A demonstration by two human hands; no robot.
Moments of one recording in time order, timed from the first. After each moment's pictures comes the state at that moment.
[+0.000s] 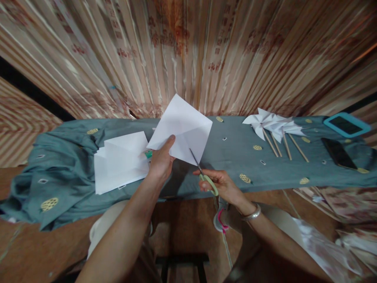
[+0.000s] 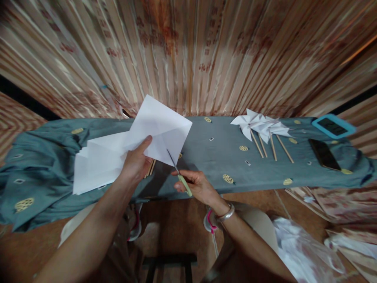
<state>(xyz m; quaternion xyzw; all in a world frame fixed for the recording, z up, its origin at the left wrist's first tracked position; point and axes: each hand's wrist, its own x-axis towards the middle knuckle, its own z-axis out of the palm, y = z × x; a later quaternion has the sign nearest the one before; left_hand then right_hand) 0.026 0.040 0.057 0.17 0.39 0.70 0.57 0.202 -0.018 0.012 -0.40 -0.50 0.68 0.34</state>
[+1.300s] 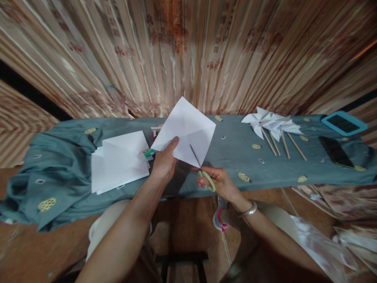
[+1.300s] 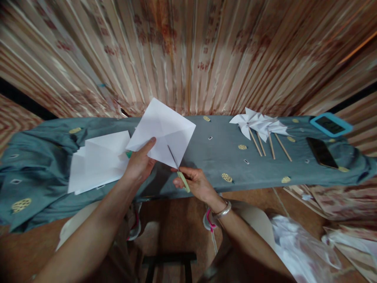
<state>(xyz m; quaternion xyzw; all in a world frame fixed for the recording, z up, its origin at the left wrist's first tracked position) 0.032 0.037 0.051 0.19 0.39 0.68 0.59 0.196 -0.014 0.010 -0.42 -0.49 0.67 0.36</state>
